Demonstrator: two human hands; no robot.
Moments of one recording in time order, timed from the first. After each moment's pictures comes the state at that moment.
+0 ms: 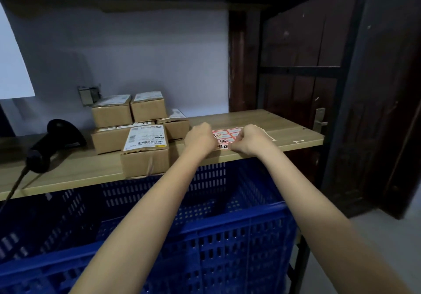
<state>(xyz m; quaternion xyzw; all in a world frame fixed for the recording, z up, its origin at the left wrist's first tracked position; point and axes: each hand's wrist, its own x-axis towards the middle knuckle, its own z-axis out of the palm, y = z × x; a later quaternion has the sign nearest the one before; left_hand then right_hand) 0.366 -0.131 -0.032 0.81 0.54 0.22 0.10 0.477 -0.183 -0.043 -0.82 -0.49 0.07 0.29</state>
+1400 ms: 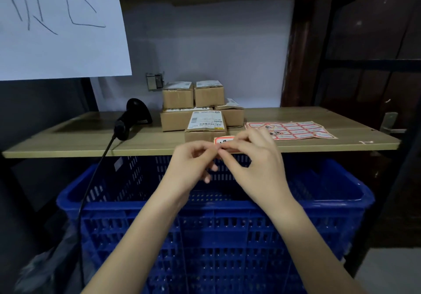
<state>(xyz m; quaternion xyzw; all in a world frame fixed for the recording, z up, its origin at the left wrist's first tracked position) 0.202 -0.230 -0.060 0.63 0.38 0.50 0.47 0.334 -0.253 -0.076 -0.49 -0.67 -0.15 0.53</state>
